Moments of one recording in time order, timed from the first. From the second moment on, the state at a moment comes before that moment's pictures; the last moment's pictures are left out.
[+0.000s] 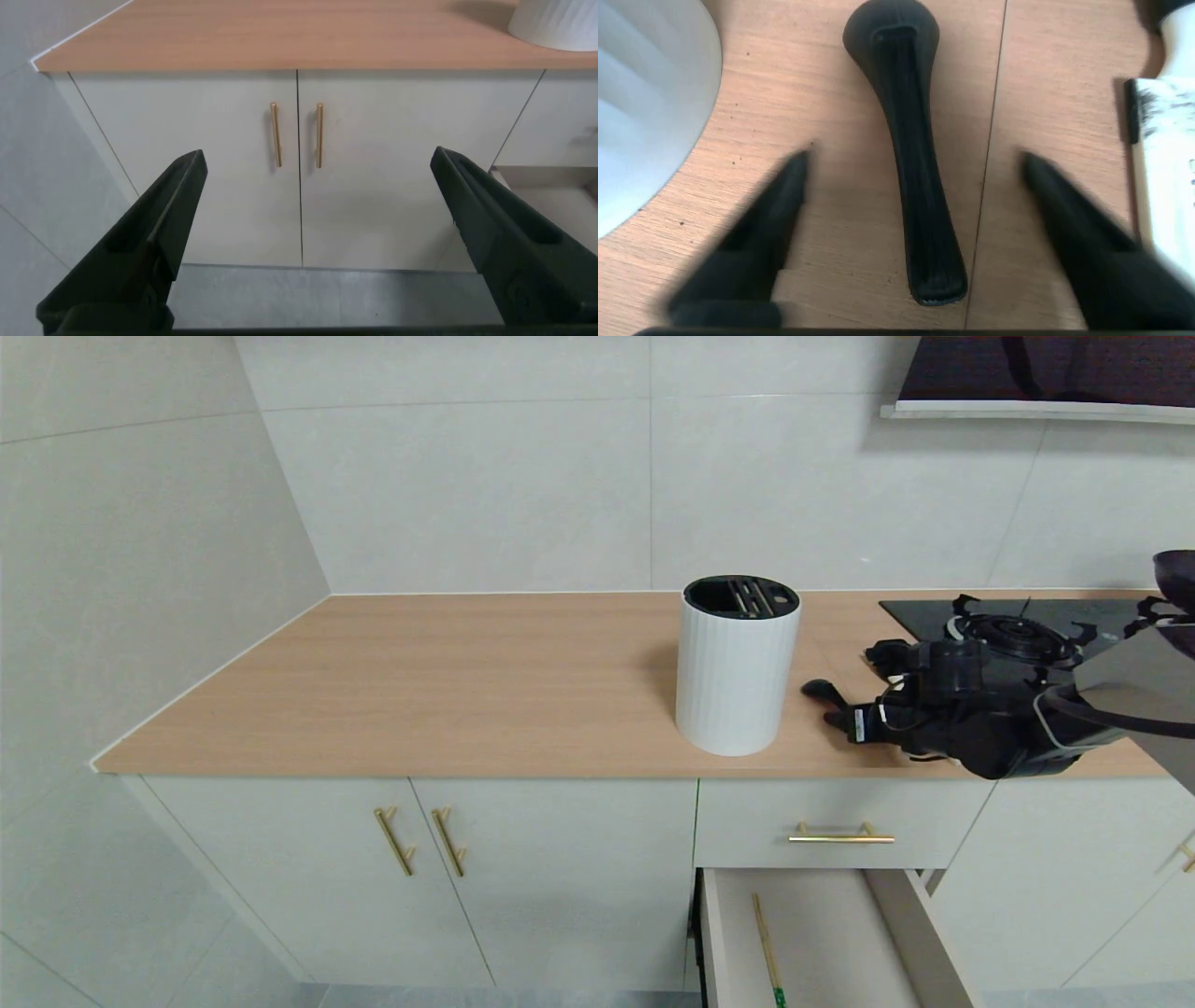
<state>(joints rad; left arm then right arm) 0.00 0.00 0.00 0.00 0.02 0.00 0.08 2.31 -1.37 -0.52 0.09 -0.04</state>
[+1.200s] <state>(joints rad) 0.00 0.00 0.00 0.00 0.02 0.00 0.12 2.01 -1.30 -0.07 -0.02 0.17</state>
